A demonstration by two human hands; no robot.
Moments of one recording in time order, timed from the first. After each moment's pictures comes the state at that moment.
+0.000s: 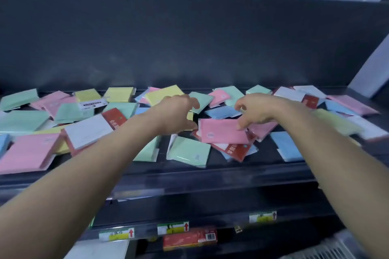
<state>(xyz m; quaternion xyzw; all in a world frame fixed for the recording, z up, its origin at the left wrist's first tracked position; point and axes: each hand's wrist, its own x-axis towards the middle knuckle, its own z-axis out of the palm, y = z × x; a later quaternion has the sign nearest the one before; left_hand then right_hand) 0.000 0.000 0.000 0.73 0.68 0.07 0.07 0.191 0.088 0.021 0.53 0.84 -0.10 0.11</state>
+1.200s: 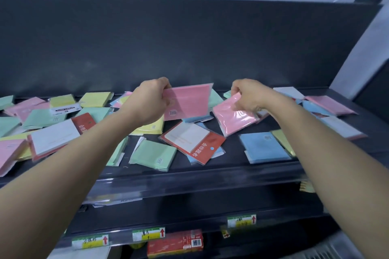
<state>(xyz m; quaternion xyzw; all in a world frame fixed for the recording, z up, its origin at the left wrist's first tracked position) 0.041 0.013 0.022 0.62 0.73 0.27 0.03 0.249 0.134 0.025 0.51 0.85 -0.11 -0.07</state>
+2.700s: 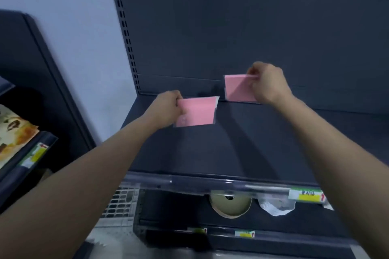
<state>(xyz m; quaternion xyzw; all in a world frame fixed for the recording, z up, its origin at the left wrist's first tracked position) 0.706 -0.228 -0.057 0.93 0.16 0.10 0.31 0.832 -0.424 0.000 0.93 0.22 0.09 -0.26</state>
